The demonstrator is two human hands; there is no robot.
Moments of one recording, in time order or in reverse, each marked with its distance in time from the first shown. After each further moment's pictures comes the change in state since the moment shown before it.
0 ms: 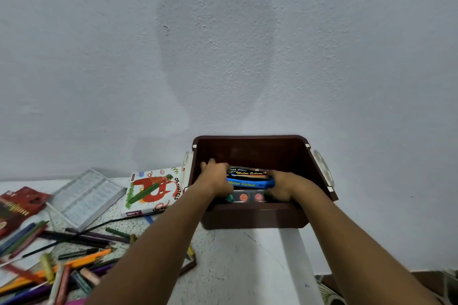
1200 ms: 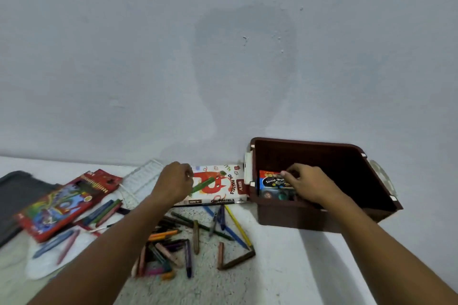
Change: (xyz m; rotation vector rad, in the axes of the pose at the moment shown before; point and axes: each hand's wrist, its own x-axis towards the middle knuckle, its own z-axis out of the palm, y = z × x) left_hand -0.087 -0.190 -0.056 -0.097 0.406 -0.119; right_hand -0.009 -0.065 0.026 0.052 0.367 -0.195
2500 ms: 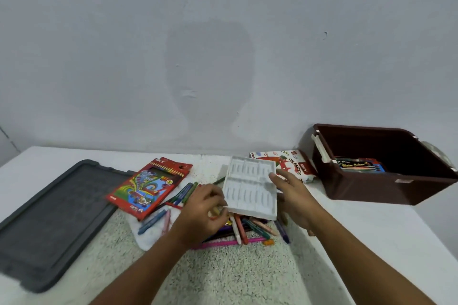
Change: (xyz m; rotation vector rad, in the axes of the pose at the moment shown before) left_hand -0.104 -0.181 -0.029 -0.396 0.222 0.725; right_hand -0.087 -0.220 0.137 1.330 -0.110 0.255
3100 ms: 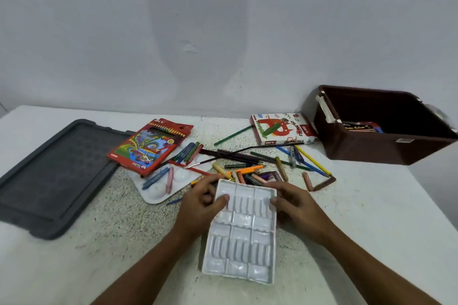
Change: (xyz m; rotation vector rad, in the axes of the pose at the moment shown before) left_hand -0.070 0.034 0.013 -0.621 0.060 -0.695; right_hand -0.092 0.062 -0.013 -0.394 -0.192 -0.093
